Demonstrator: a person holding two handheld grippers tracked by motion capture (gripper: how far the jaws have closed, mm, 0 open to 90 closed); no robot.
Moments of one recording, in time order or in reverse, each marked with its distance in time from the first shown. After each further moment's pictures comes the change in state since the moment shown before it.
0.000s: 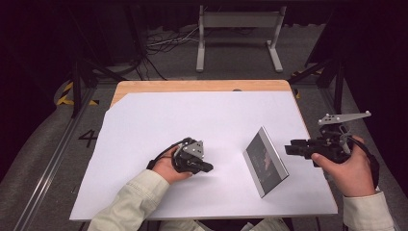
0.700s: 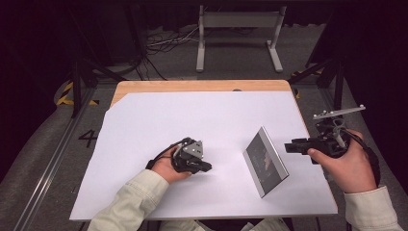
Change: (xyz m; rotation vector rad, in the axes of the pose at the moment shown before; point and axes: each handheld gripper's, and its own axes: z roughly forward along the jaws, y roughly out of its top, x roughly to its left) left arm 0.001 -0.002 0.000 0.015 0.017 -0.003; right arm 0.007 0.013 0.002 0.091 -0.092 0.086
